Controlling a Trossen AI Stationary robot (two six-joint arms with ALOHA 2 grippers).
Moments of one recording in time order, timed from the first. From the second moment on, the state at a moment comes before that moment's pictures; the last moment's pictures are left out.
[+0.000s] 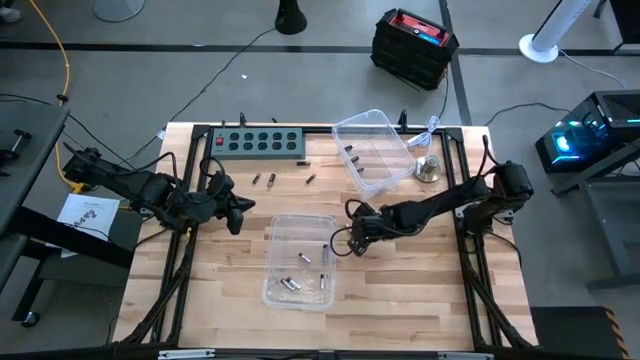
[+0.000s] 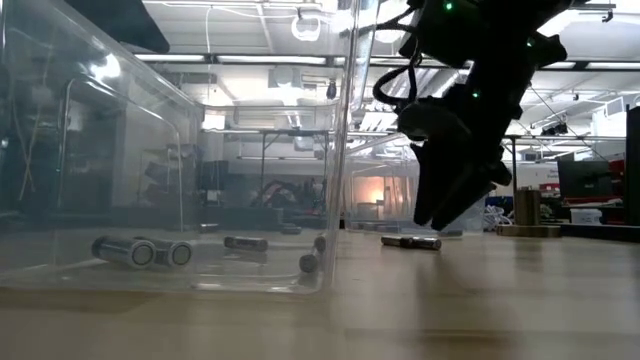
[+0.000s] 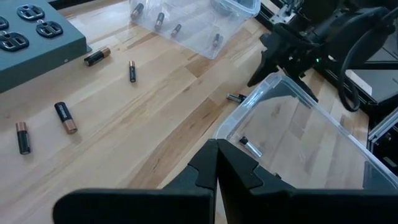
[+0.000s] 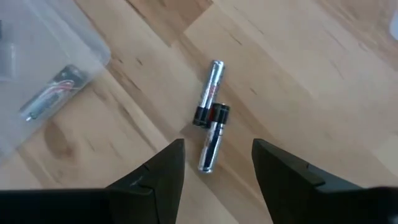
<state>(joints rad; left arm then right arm) -0.37 0.82 0.82 -0.74 -0.57 -0.94 0.18 1.68 0.89 -0.38 0.23 0.89</state>
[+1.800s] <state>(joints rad) -0.37 0.82 0.82 -0.74 -0.63 -0.89 0.23 1.56 1.36 -0.70 0.24 0.59</state>
